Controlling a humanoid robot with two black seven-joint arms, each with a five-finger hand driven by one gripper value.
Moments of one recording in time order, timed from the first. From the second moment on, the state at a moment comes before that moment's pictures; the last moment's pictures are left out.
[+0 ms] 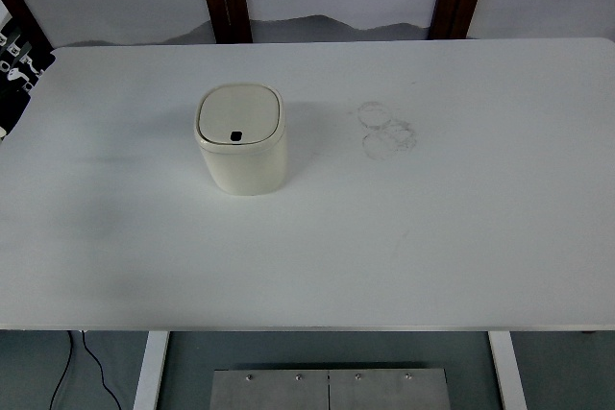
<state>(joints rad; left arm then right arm) -0.70 0.68 -0.59 -0.73 -0.10 -0.40 -0.43 0.00 0.00 0.31 0.15 -0.23 -0.02 0.02</state>
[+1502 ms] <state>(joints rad) -0.70 0.70 -0.61 -0.73 -0.12 -0.47 -0.43 0.00 0.00 0.31 0.15 -0.22 -0.02 0.02</state>
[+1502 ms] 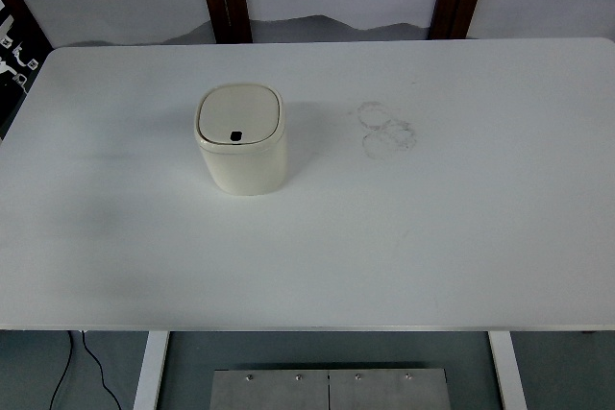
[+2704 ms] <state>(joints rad) -0.79 0.75 -0.59 -0.74 -0.05 -0.40 -0.33 0.00 0.00 0.31 0.15 -0.22 -0.02 0.02</state>
